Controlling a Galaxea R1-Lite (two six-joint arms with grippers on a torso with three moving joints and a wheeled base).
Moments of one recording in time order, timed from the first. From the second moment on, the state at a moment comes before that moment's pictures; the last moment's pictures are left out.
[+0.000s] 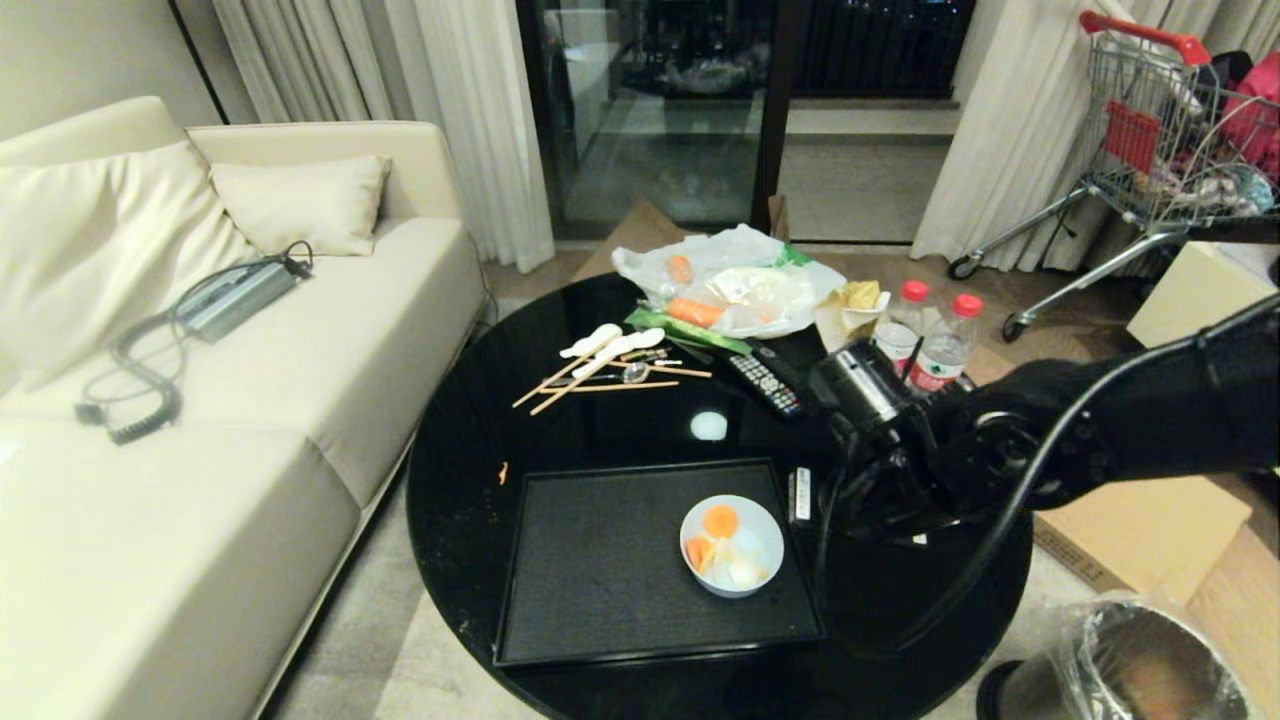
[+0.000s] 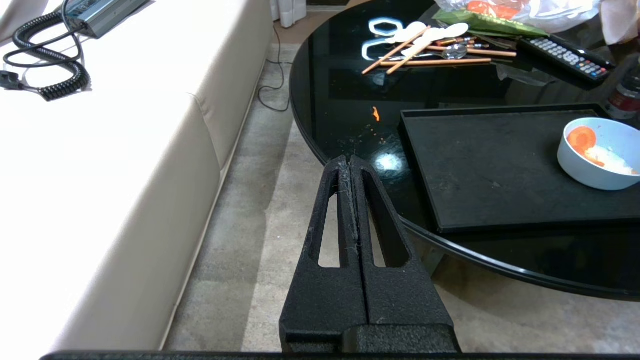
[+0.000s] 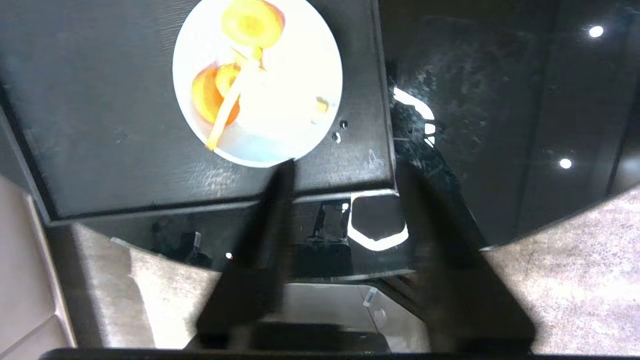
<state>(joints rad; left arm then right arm) 0.00 0.00 0.00 -0.01 0.01 -0.01 0.62 1.94 -1.22 0.26 -0.22 0.65</state>
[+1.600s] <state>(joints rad) 0.00 0.00 0.00 -0.01 0.01 -0.01 0.60 2.32 -1.46 0.25 -0.33 0.72</state>
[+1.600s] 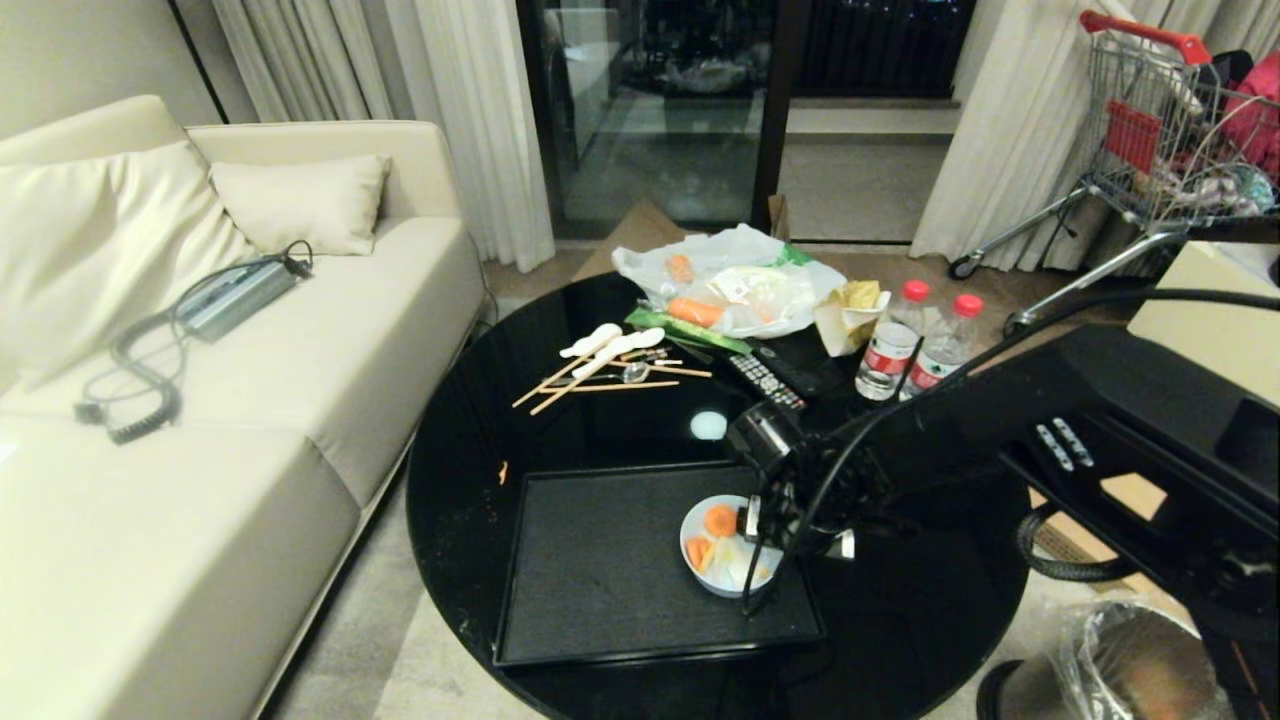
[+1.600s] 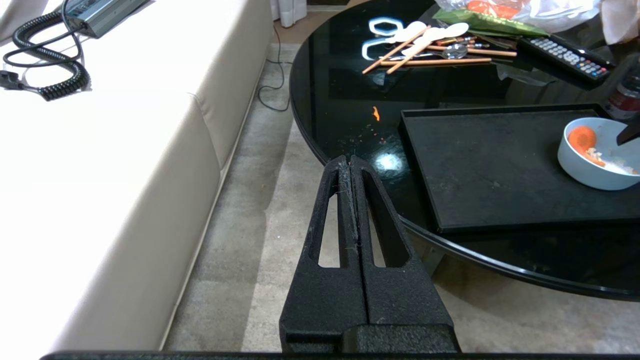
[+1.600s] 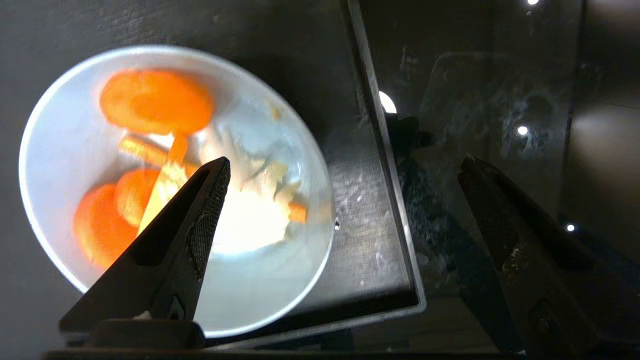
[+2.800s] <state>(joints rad) 0.00 0.00 0.00 -0.01 0.01 -0.01 0.60 2.34 -1.47 0.26 -0.33 0.73</state>
